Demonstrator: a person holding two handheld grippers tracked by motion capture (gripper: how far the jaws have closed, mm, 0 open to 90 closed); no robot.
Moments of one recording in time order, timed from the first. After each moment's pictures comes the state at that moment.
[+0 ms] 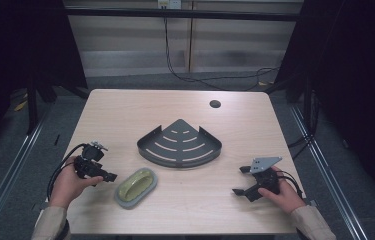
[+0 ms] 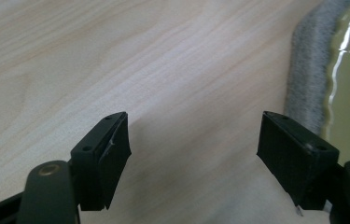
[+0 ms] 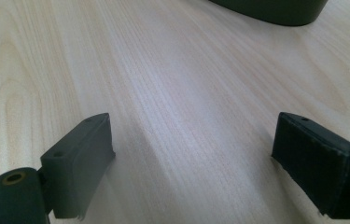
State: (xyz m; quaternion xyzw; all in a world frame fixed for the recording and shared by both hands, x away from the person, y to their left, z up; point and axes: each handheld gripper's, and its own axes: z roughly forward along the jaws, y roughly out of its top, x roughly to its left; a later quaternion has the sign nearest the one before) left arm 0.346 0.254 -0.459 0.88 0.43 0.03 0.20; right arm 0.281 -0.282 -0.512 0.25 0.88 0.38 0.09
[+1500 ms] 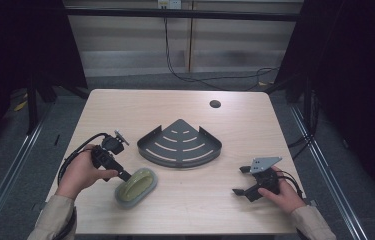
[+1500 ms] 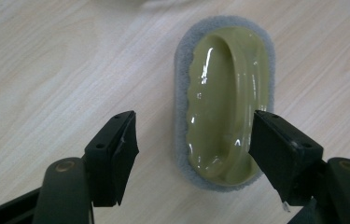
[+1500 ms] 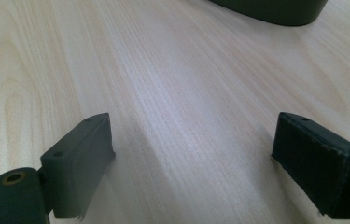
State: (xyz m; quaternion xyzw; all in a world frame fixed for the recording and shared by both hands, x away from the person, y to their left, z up) left arm 0.342 0.189 -0.404 0.92 0.36 -0.03 0.14; right arm 0.281 -0.282 -0.512 0.25 0.88 0.38 0.09
